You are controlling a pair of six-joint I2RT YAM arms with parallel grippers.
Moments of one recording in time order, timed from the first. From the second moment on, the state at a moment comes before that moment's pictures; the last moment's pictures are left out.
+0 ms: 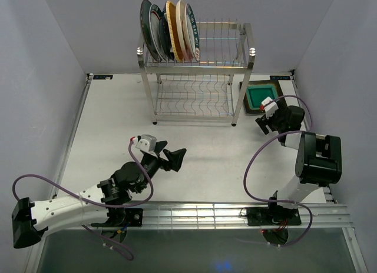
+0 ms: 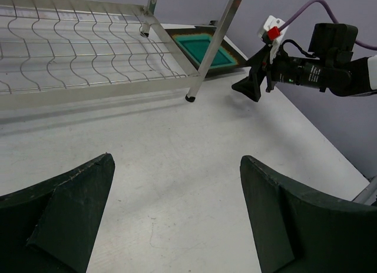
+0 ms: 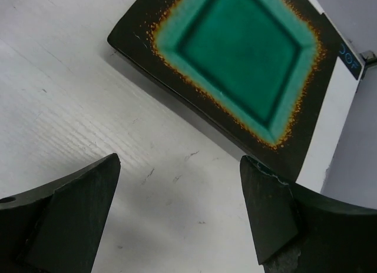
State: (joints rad) left arm -1.16 0.66 0.38 0.33 -0.58 -0.31; right arm -0.17 1.63 0.68 0.47 -0.46 -0.79
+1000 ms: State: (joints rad) left arm -1.16 0.83 0.40 0.31 -0.58 -0.31; right arm -0.18 1.74 0.56 0.74 -0.36 -1.18
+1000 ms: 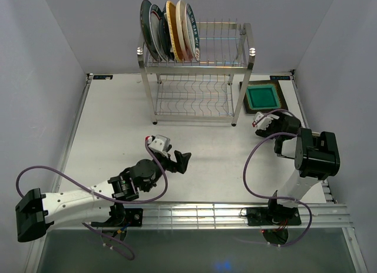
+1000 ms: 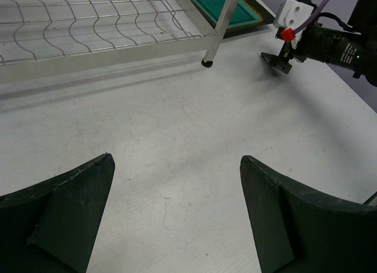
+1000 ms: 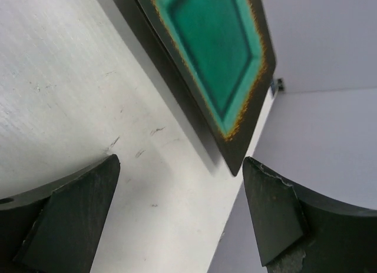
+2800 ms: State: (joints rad) left arm -1.16 0.87 0.44 0.33 -0.60 -0.30; right arm -0.17 1.80 0.64 0.65 -0.51 -1.48
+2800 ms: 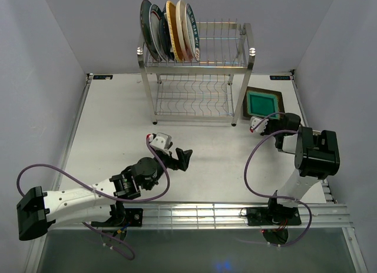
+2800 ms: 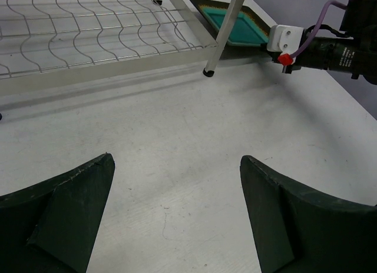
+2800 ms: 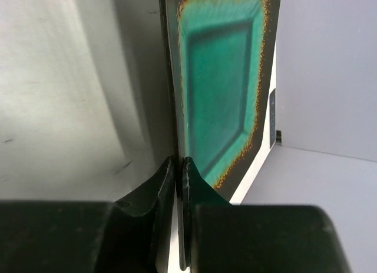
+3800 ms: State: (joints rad) left arm -1.16 1.00 0.47 0.36 -0.54 -0.52; right arm -0.17 0.78 0.46 -0.47 -0.57 -1.29
